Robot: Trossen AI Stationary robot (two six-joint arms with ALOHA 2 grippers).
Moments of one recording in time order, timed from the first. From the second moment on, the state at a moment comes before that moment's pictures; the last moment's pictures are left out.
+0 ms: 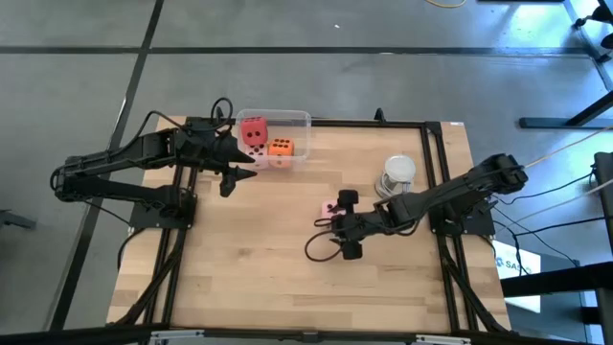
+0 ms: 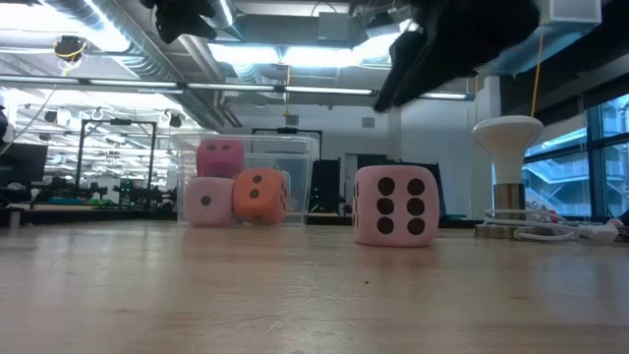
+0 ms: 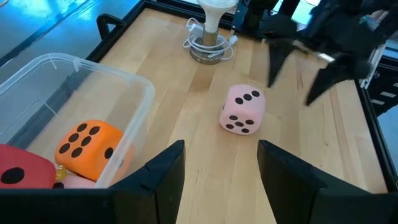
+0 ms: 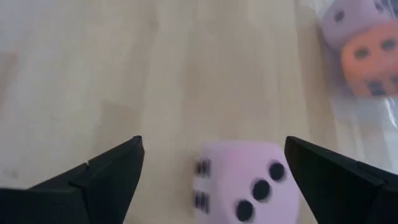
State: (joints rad) left arm 0.29 0.85 1.04 -0.69 0.07 -0.13; right arm 0.34 1.56 1.08 -0.43 0.34 0.07
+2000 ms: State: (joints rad) left arm 0.29 0.85 1.04 -0.73 0.07 -0.07; right arm 0.30 1.89 1.49 -0.90 0.55 0.32
